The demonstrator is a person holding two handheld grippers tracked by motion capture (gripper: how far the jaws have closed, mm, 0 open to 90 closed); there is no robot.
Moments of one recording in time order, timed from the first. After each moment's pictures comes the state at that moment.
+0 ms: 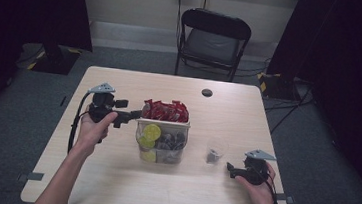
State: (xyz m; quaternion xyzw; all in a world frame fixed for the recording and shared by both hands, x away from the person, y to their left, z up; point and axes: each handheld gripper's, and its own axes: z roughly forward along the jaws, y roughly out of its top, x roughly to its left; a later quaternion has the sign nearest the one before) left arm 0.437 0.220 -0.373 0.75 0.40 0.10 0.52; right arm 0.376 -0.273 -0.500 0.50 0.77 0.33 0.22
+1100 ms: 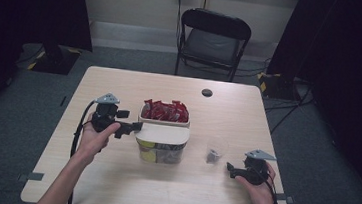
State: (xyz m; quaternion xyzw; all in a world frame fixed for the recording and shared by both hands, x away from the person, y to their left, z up) left arm 0.423 0.211 -0.393 0.78 0.40 0.09 0.48; right arm 0.376 -0.273 -0.500 0.50 0.77 0.33 0.22
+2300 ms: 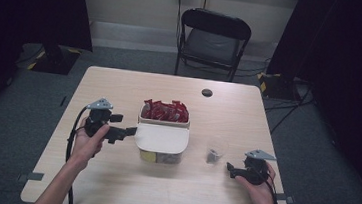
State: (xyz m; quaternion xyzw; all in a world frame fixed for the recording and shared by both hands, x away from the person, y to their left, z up) left arm 0.407 0.229 -0.398 0.77 0.40 0.10 0.48; right arm 0.377 -0.273 -0.500 0.50 0.77 0.33 0.22
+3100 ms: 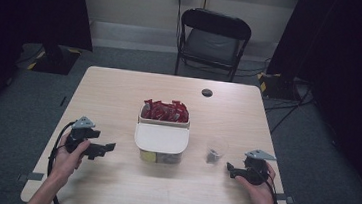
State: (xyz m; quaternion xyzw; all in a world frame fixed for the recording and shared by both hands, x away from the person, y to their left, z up) left arm 0.376 0.276 -0.453 0.79 0.45 0.14 0.39; right arm 0.376 -0.273 -0.500 0.50 0.77 0.33 0.23
